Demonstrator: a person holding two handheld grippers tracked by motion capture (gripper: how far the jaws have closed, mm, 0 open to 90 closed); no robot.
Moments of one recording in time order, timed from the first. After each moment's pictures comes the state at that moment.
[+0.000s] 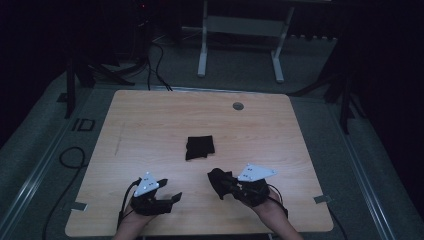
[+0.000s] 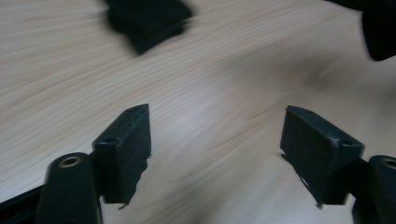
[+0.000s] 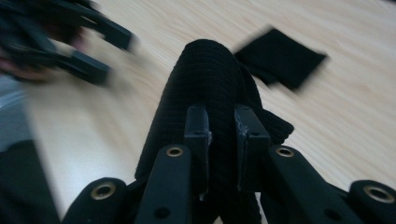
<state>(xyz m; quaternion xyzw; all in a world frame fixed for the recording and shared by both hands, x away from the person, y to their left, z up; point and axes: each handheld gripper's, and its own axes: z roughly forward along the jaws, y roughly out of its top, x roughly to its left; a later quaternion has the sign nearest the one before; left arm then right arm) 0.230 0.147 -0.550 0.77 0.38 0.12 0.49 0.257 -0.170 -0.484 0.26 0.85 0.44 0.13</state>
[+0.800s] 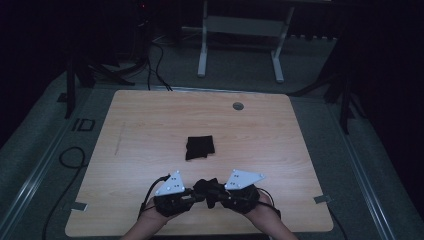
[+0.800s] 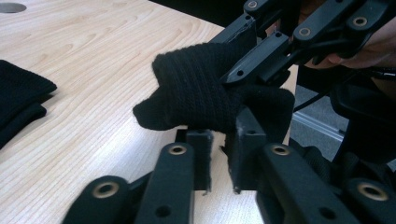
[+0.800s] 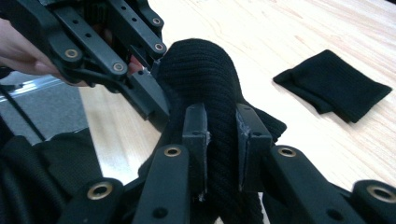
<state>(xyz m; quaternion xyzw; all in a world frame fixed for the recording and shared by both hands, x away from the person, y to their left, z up) 0.227 0.093 -0.510 0.81 0.23 0.07 0.53 0.241 -0.142 -0.474 0.20 0.87 0.44 0.10</state>
